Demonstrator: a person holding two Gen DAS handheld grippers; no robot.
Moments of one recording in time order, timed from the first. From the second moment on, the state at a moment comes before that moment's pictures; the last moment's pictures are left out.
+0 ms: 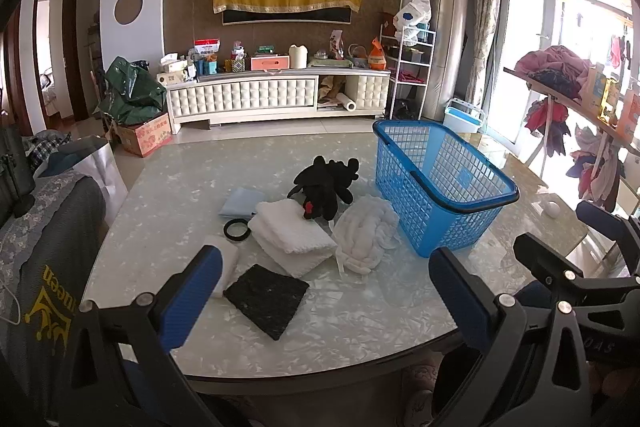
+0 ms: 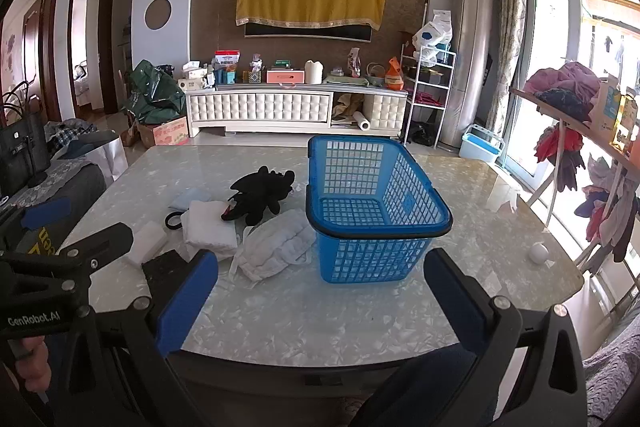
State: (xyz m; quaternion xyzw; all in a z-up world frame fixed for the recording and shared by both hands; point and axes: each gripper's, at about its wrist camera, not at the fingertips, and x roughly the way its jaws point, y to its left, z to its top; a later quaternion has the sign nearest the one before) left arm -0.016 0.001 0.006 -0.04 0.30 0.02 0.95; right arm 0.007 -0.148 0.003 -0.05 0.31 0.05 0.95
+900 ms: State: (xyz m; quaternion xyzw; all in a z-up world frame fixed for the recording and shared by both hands) left arm 0.037 0.052 0.041 -0.02 0.32 0.08 0.94; right arm 0.071 -0.135 0.025 -0.07 0.32 0.11 0.94
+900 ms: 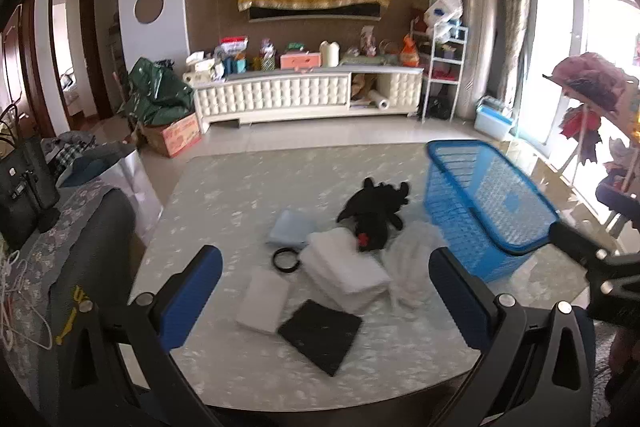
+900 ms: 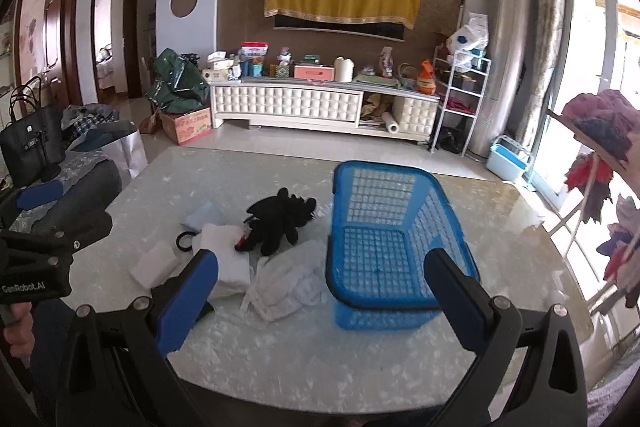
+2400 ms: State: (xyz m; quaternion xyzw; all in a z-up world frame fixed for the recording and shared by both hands) left arm 0.147 0.189 -0.141 -0.03 0.53 0.04 0.85; right arm 0.175 -0.057 -0.119 -0.10 0.59 0.11 0.79
